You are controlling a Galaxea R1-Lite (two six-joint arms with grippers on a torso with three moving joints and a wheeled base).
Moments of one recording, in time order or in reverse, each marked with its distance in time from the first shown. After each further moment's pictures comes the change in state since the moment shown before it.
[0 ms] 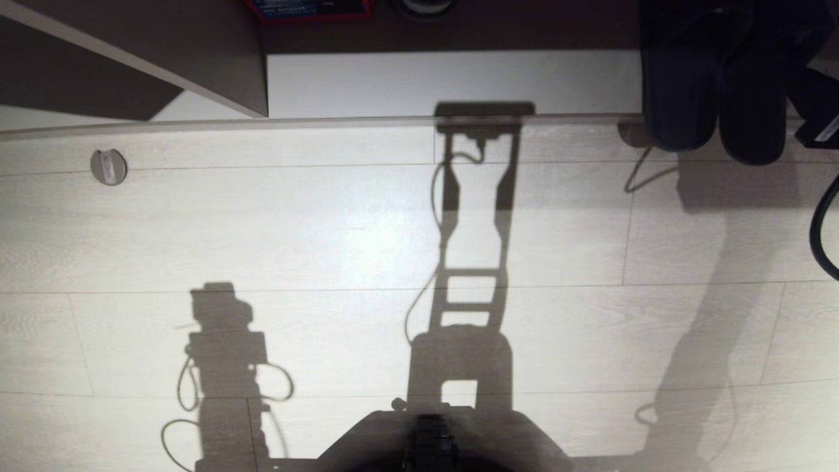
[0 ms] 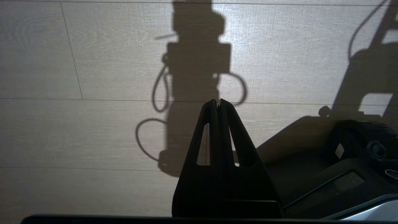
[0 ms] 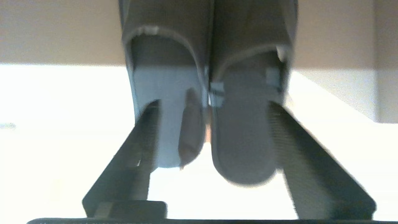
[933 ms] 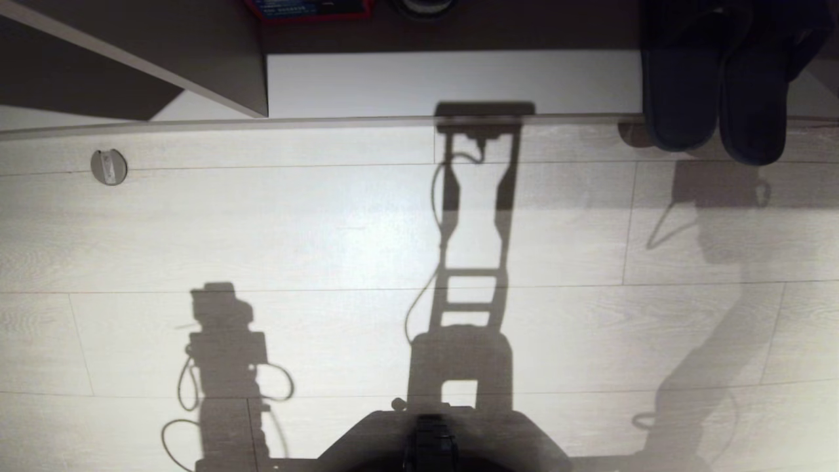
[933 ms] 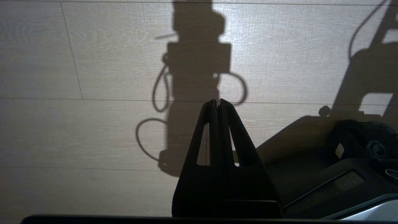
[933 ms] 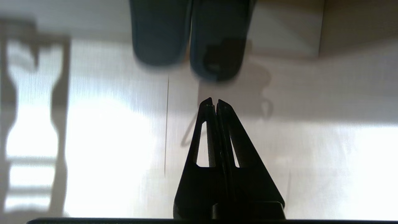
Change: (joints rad) left arm 0.000 0.000 0.000 0.000 0.000 0.000; right arm -0.008 -0.476 0.323 0.290 -0.006 -0.058
